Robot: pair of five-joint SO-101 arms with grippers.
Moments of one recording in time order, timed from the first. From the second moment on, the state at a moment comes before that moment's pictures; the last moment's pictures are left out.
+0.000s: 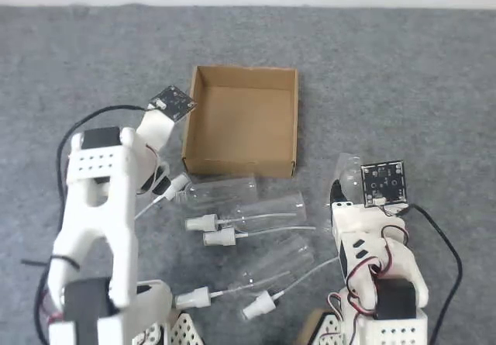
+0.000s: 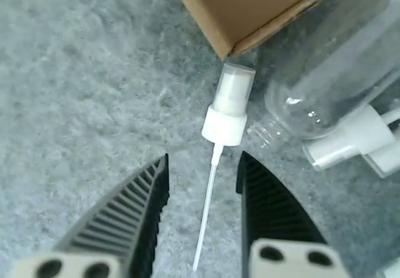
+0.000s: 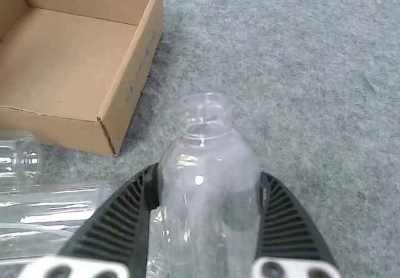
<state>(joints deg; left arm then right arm) -12.8 -14.5 35.3 73.6 -39.3 -6.1 -103.3 82.5 63.2 3.3</state>
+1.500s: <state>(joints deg) -6.8 6.7 31.3 68.8 -40.0 -6.1 -103.3 82.5 63.2 3.3</state>
